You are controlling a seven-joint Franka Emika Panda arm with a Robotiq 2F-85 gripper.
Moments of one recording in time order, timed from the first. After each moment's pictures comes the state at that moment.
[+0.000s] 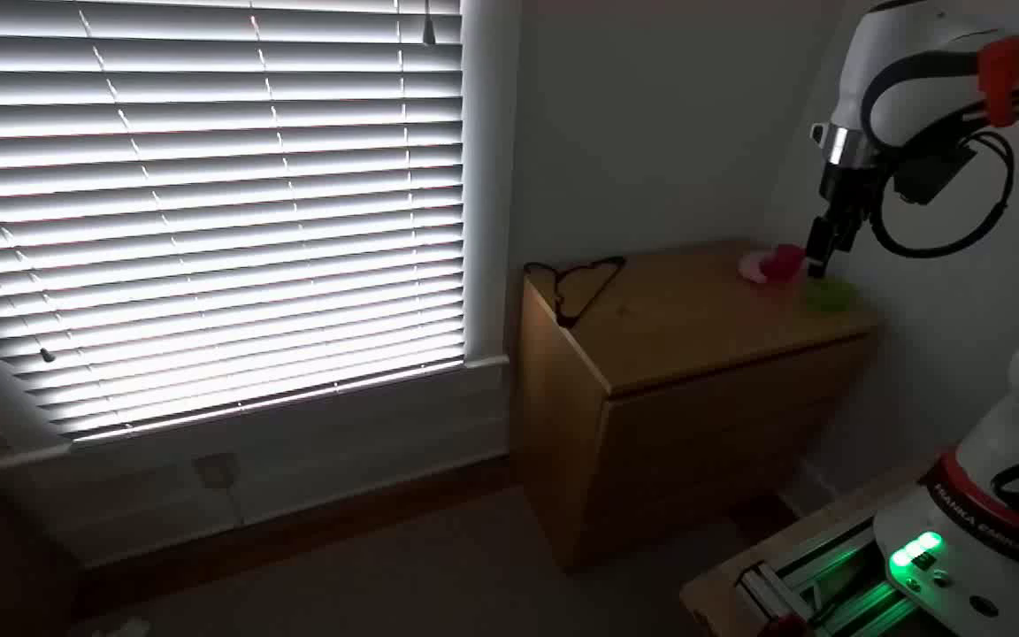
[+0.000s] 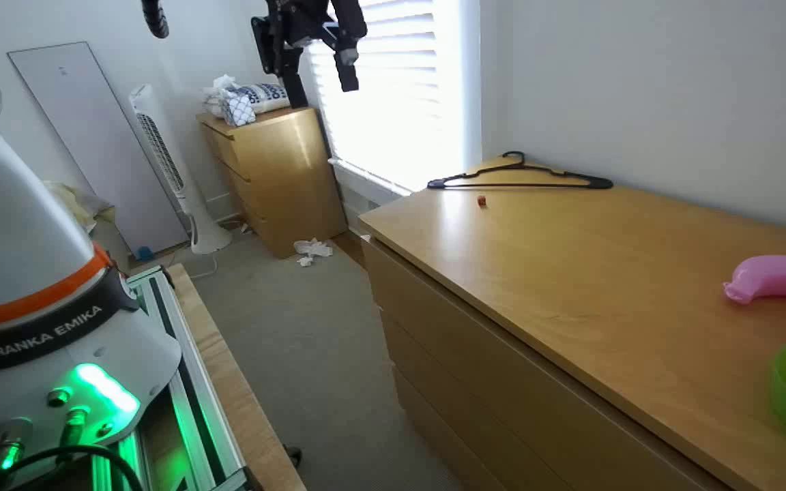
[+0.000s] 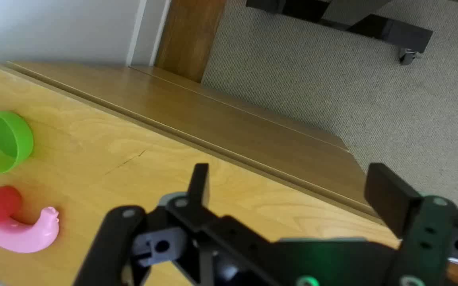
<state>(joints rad) -0.04 -0.70 0.00 -2.75 -0.27 2.02 -0.20</state>
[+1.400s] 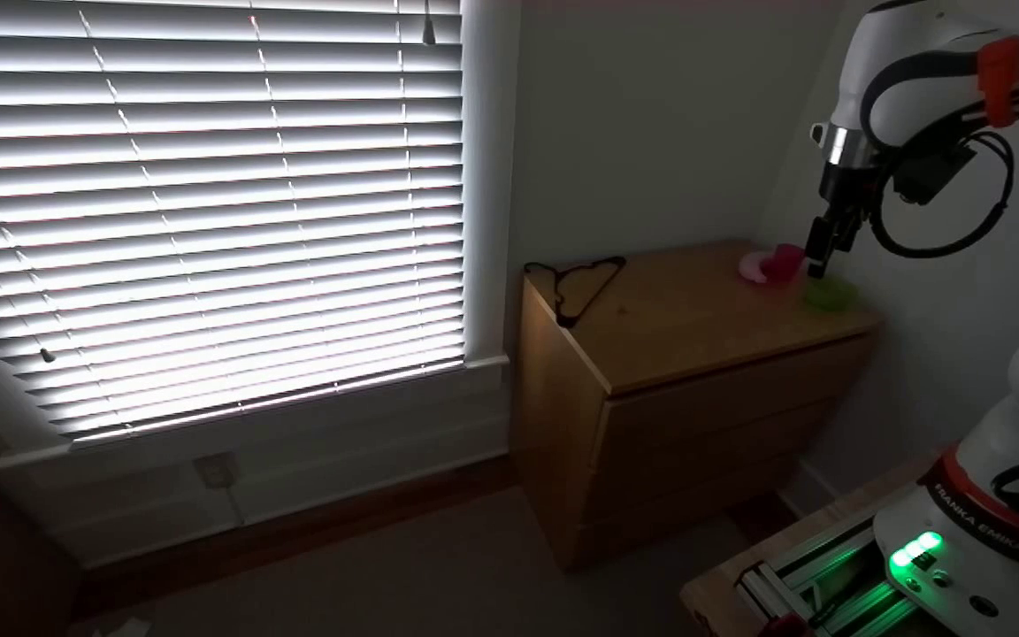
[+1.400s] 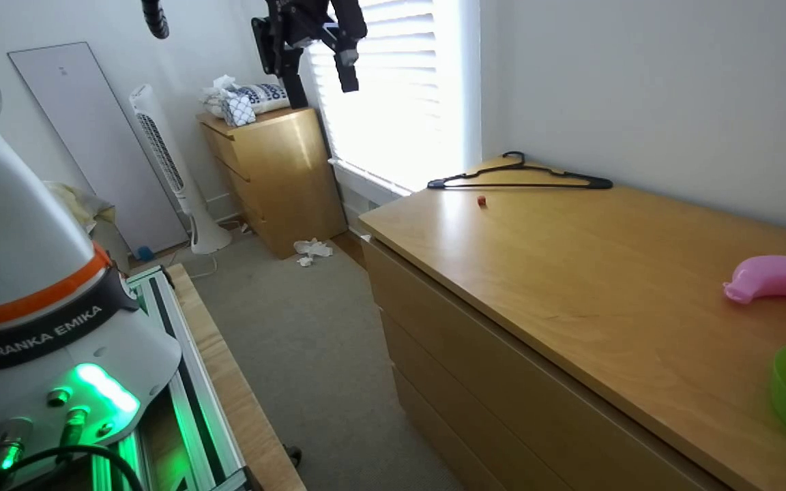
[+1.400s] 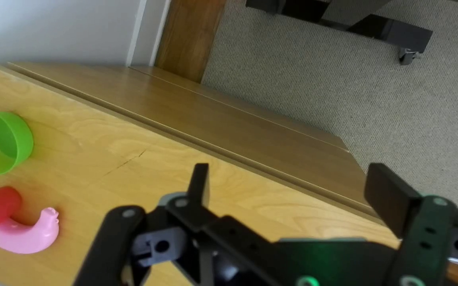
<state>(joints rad) -0.03 -0.70 0.00 -2.75 -0.27 2.02 -0.20</state>
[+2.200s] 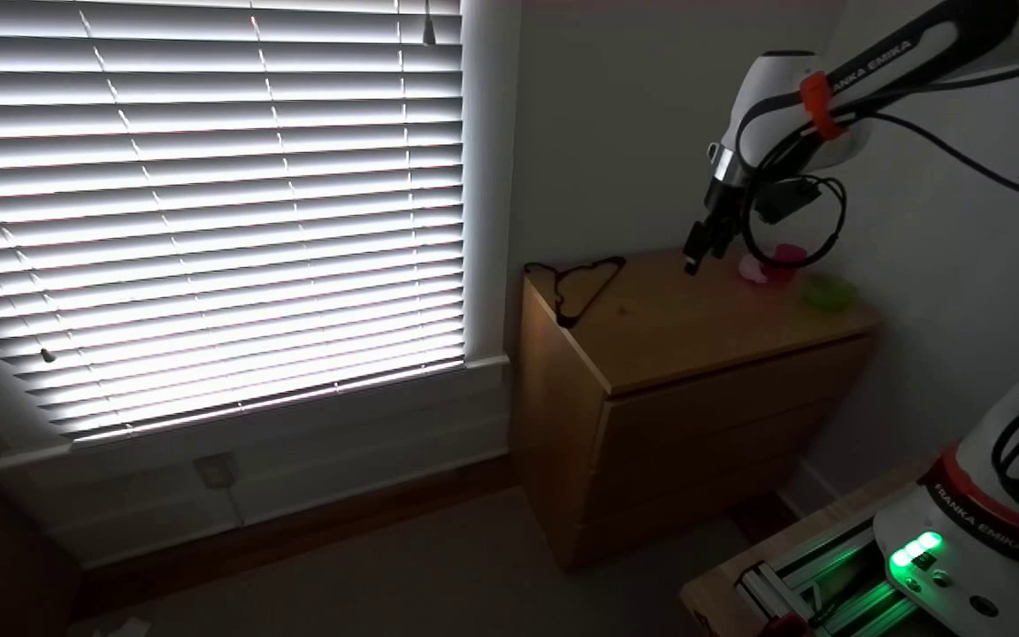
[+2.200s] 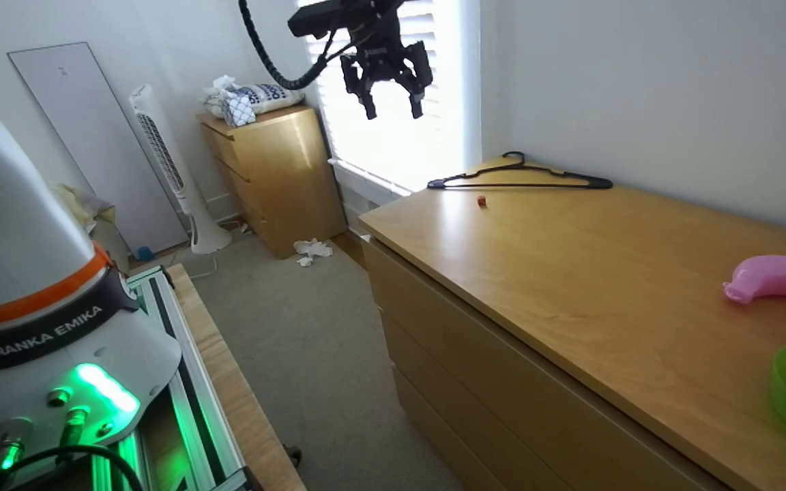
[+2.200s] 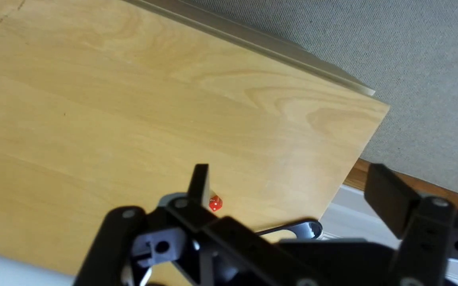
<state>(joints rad) 0.07 -0.16 -0.01 -2.50 -0.07 2.45 -0.20</state>
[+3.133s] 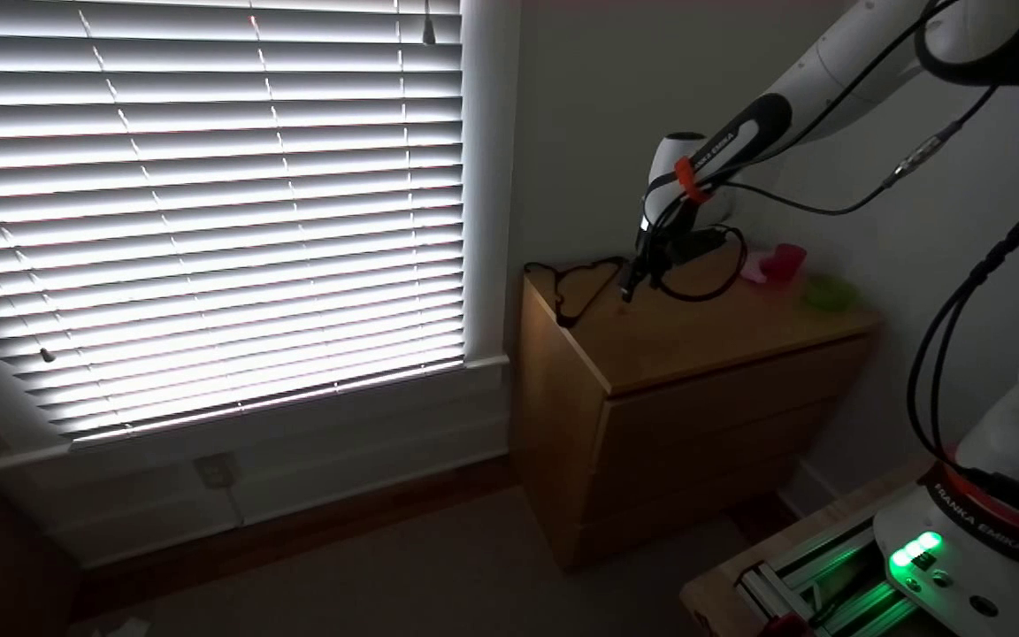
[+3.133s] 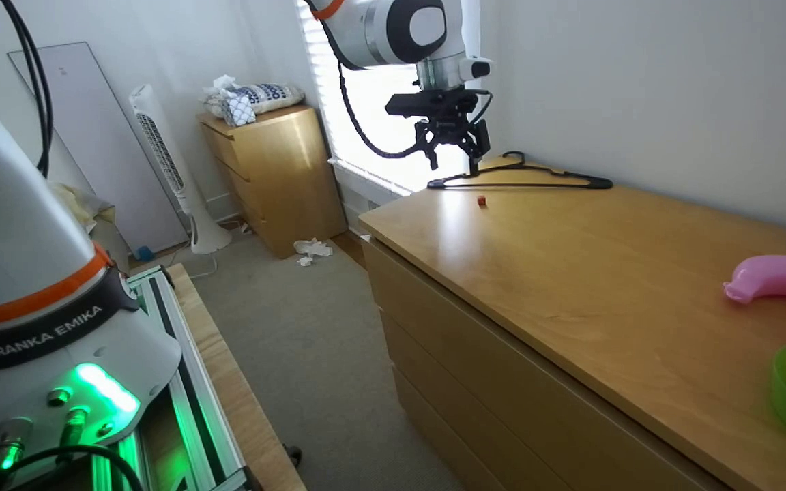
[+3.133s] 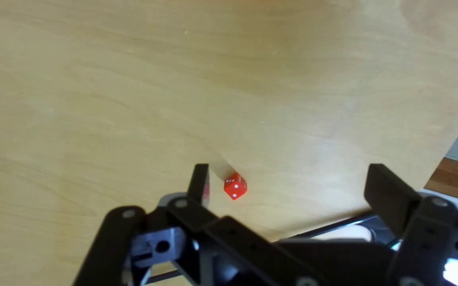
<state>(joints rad) 0.05 0.46 0.00 -2.07 -0.07 2.62 -0.14</state>
